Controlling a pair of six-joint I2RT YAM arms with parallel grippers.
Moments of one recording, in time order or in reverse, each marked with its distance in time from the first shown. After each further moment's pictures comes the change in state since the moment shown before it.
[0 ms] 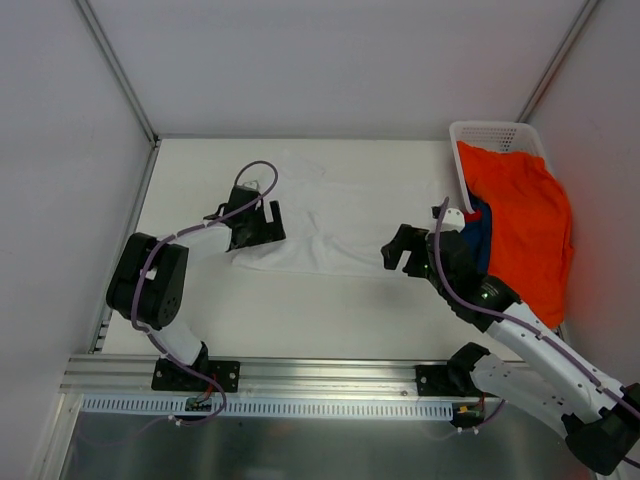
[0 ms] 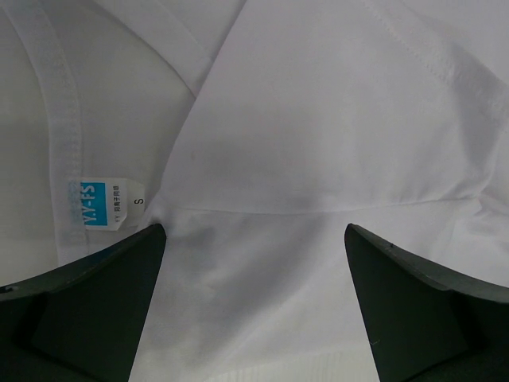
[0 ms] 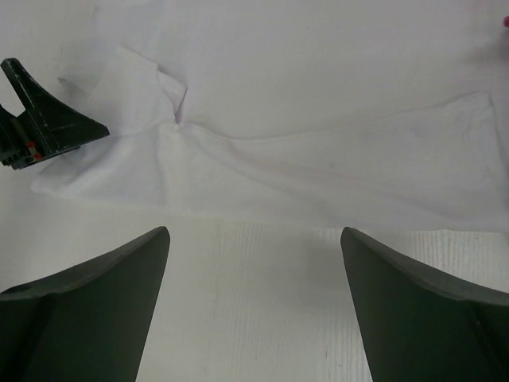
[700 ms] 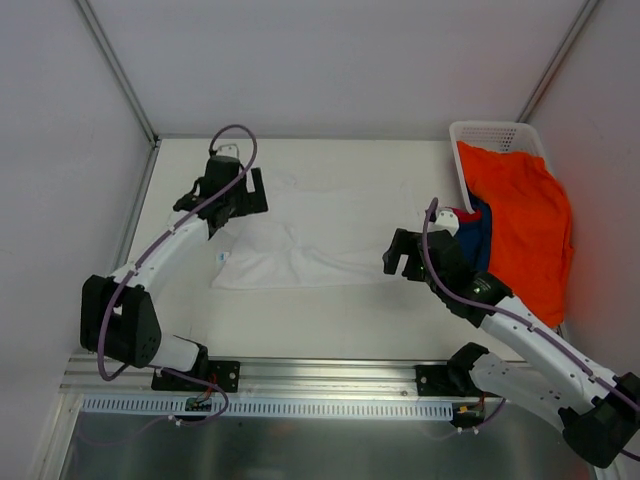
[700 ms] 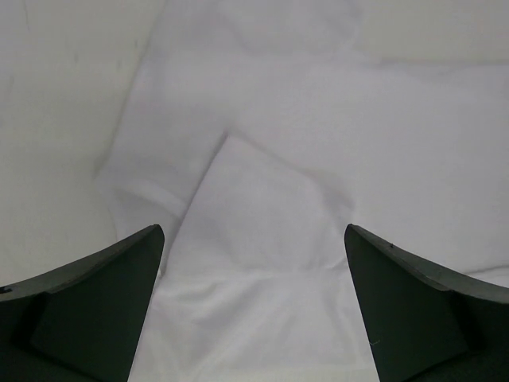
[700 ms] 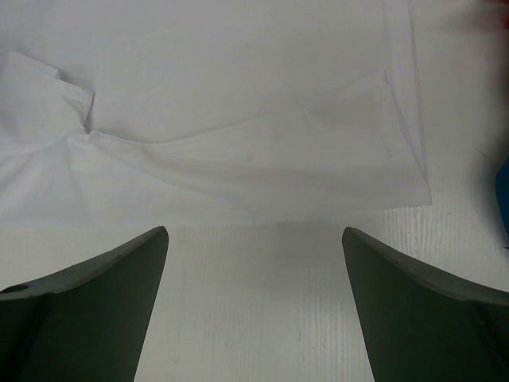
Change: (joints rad) left arm 0.019 -0.276 0.154 -0.326 -0.213 0.098; right arm 0.000 0.027 -0.013 -0.061 0.033 -0.012
